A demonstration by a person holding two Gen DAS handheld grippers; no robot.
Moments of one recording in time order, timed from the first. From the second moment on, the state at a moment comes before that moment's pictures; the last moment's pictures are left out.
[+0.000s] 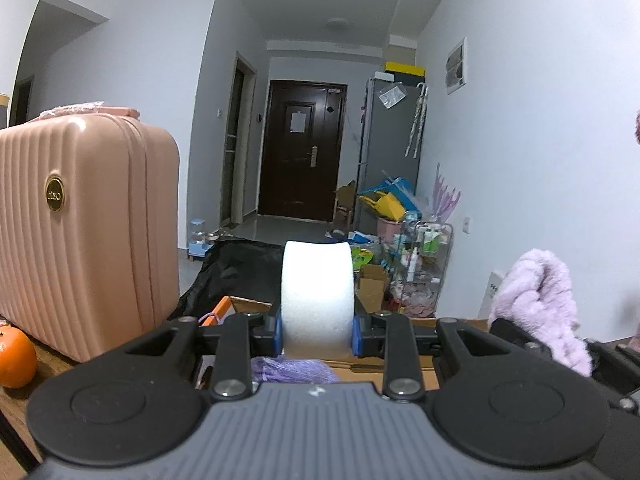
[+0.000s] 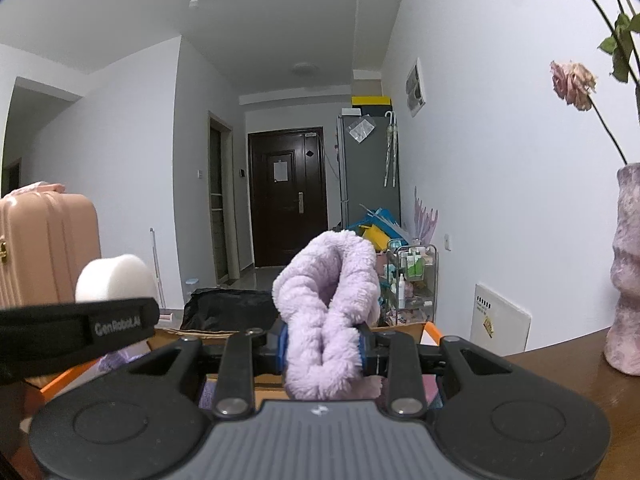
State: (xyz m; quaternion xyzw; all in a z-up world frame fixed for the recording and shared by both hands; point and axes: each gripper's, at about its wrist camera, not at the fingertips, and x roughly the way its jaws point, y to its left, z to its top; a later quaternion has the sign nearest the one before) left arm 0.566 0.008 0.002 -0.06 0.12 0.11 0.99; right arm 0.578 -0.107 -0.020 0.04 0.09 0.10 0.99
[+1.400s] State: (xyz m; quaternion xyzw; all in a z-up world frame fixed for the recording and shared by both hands) left arm 0.553 0.037 0.003 -0.07 0.12 0.13 0.98; right arm 0.565 -0.098 -0.026 -0.01 0.09 0.09 0.99
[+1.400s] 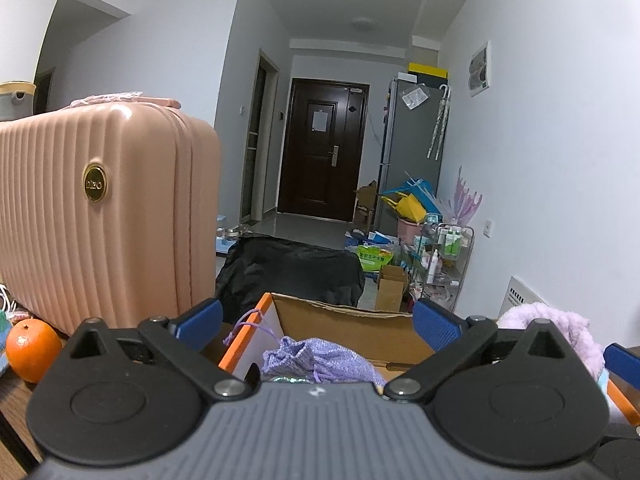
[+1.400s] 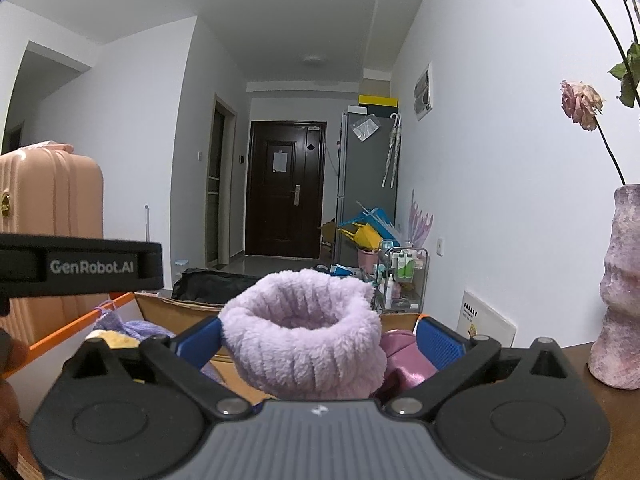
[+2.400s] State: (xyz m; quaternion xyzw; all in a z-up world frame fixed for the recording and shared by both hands) left arm 0.484 0.044 -0.002 -0.04 0.14 0.12 0.98; right arm 0.492 -0.130 -0.023 0.00 0.08 0.08 0.99
